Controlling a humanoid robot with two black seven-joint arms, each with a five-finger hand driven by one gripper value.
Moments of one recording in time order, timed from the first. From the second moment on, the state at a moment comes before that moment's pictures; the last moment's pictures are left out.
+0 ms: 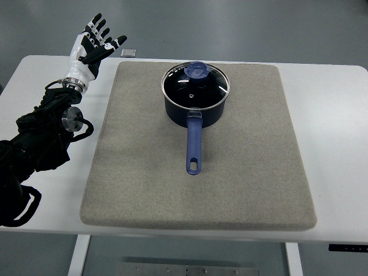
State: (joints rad) left arm -1.03 0.06 -0.29 -0.10 -0.12 -0.26 -0.61; right arm 0.05 0.00 -0.04 0.22 0.01 -0.03 0.07
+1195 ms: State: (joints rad) left arm -1.16 0.09 -0.27 -0.17 0.45 -0.26 -0.61; right arm 0.05 0.00 -0.04 0.22 0.01 -0.03 0.07
